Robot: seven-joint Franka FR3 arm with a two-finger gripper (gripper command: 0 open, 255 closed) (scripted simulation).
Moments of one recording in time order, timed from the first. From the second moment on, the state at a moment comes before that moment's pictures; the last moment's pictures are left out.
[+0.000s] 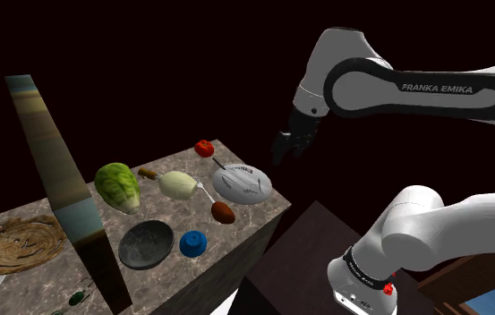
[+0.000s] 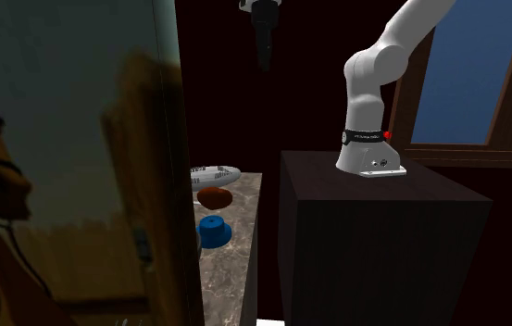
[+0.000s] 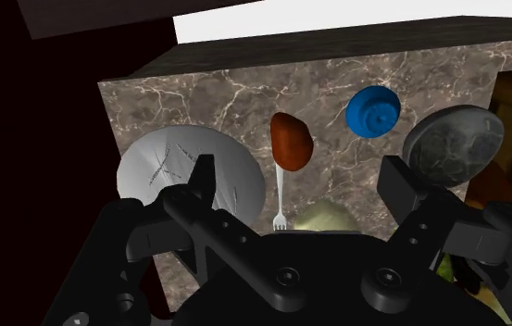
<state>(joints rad) 0.03 -0.70 0.11 -2.58 0.15 1.89 0.23</state>
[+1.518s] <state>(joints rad) 0.08 0.16 0.37 -2.47 -0.10 2.65 0.71</state>
